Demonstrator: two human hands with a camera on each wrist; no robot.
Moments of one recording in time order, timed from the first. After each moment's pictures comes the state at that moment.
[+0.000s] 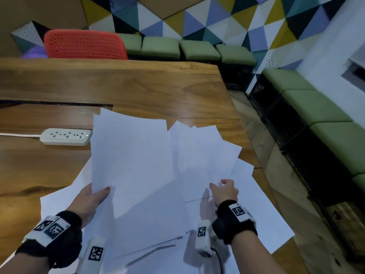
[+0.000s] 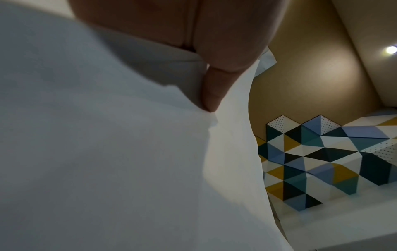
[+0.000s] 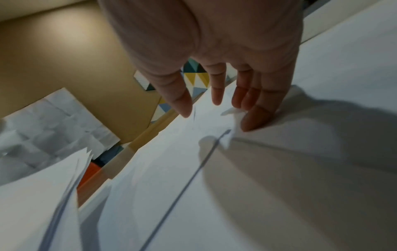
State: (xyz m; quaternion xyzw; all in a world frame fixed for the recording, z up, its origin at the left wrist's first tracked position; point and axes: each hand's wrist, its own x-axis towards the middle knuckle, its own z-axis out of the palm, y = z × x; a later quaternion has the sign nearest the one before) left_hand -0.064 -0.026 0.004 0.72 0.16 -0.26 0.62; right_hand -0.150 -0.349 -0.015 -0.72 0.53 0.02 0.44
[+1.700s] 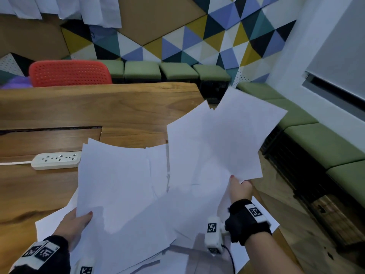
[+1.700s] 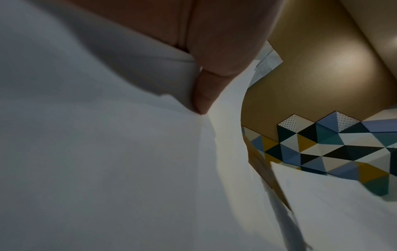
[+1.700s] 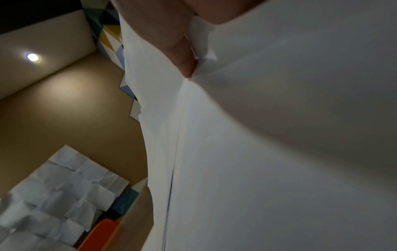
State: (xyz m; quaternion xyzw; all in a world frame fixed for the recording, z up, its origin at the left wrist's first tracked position) left_hand -0.063 0.008 -0.016 0.73 0.18 -0.25 0.61; right_hand -0.187 -0.359 0.057 -0.60 0.55 -0.23 0.53
